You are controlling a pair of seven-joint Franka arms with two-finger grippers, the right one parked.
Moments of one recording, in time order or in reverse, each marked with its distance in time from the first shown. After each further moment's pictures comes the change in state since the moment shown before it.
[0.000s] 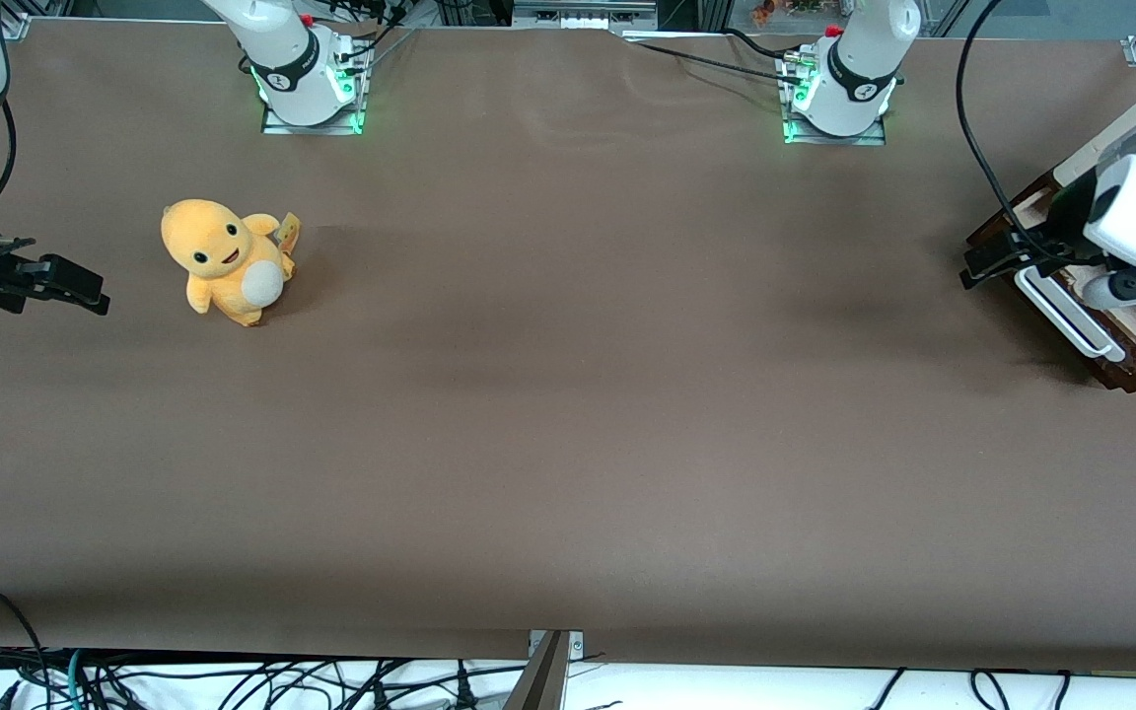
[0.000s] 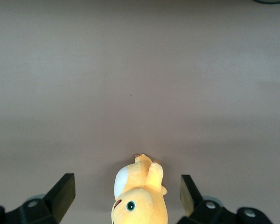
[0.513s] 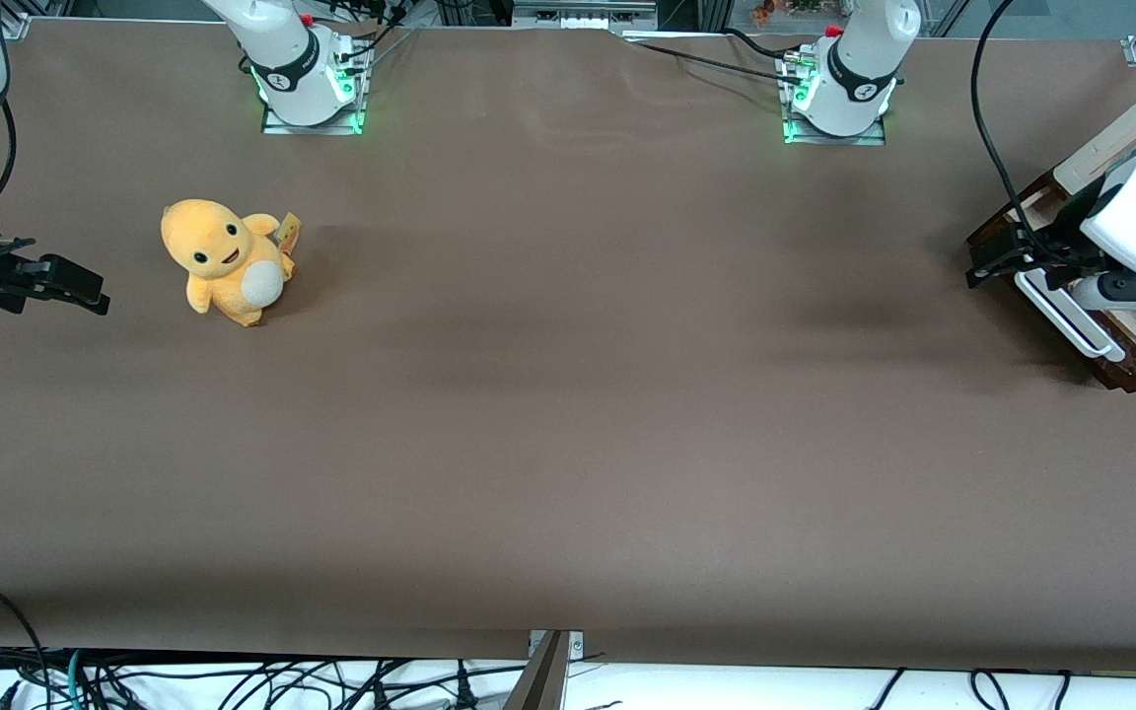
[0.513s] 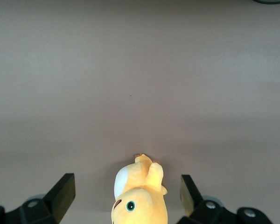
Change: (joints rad) arm -0.053 0.015 0.103 0.000 0.000 0.000 0.178
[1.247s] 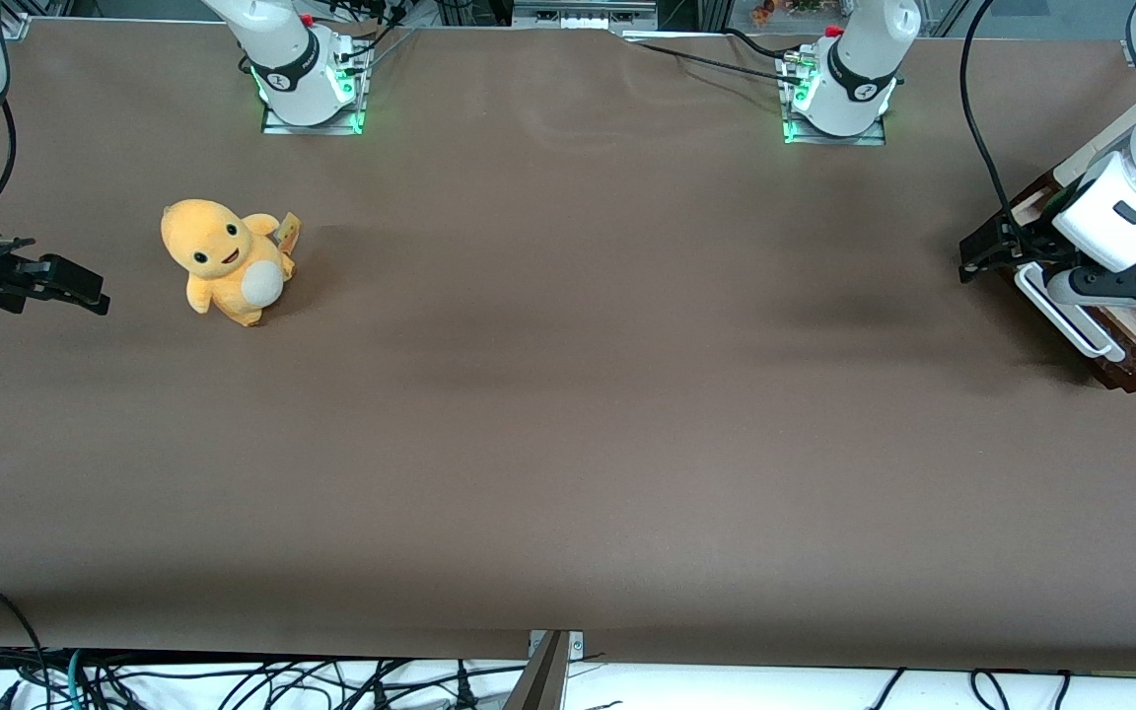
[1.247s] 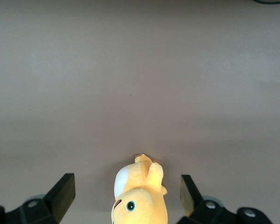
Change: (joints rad) arm -0.039 0.000 -0.004 0.013 0.056 -0.035 0.003
